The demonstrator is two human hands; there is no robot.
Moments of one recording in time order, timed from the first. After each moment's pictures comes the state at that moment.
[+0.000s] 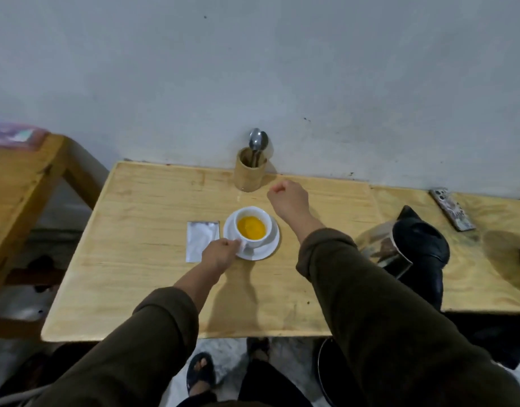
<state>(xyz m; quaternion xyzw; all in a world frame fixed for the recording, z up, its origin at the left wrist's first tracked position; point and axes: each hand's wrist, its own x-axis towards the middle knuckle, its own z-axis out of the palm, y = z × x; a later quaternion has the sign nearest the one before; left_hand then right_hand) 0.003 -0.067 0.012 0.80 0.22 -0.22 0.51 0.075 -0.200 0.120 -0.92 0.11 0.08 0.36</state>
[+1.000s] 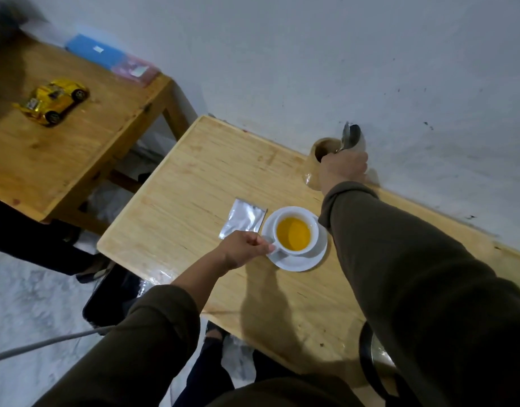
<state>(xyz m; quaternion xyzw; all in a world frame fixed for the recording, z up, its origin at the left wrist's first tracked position) 0.001 -0.064 0.016 0.72 0.31 -0.21 0.58 0.207 -0.160 0.063 -0.87 0.22 0.00 0.44</state>
